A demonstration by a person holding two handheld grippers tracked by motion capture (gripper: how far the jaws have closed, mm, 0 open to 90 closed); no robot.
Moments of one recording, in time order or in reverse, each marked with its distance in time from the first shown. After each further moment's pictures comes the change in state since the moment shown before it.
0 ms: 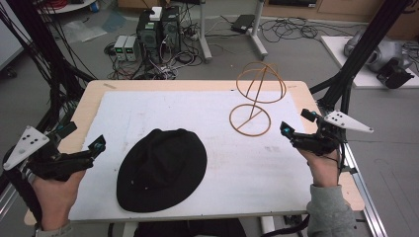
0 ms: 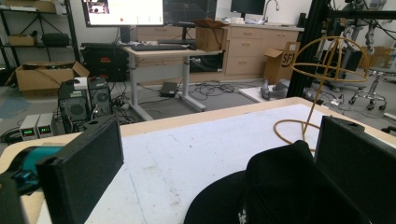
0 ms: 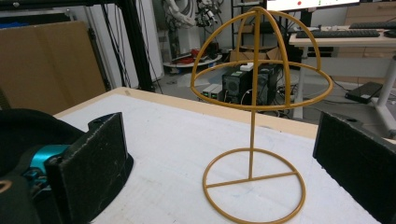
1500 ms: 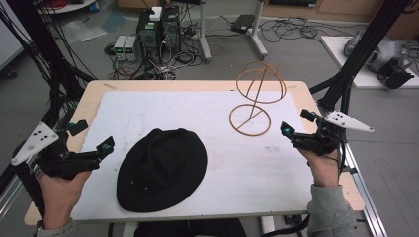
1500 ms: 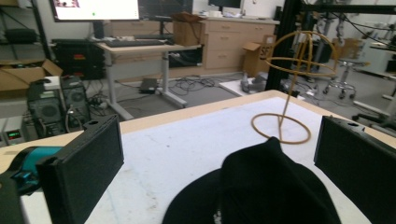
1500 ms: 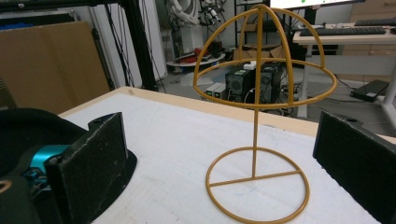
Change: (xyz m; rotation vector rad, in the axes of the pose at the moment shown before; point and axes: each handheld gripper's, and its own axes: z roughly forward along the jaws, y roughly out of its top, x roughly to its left) left arm -0.012 0.006 0.011 0.029 -0.109 0.008; right arm -0.002 0.000 0.000 0.004 0.015 0.008
